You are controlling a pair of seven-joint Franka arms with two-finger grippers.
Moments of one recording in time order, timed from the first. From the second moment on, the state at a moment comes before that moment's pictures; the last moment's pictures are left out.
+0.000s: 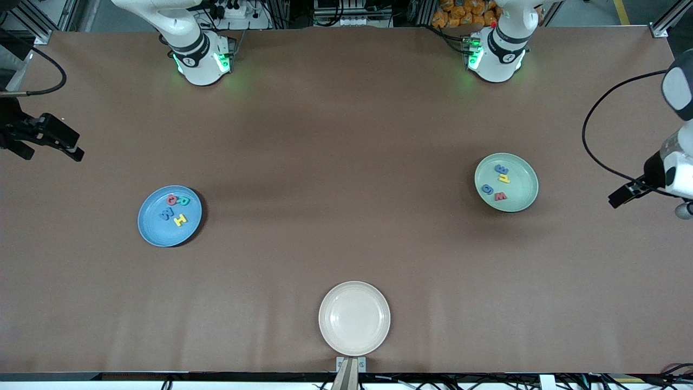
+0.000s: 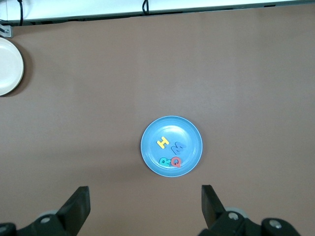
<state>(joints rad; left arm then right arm) 0.16 0.09 -0.07 -1.82 0.16 2.00 -0.35 0.04 0.01 -0.03 -1.51 0.01 1.65 0.07</state>
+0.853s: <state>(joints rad) 0.10 0.06 -0.22 -1.55 0.08 1.71 -0.16 -0.07 0.01 0.07 -1.51 0.01 1.65 0.07</state>
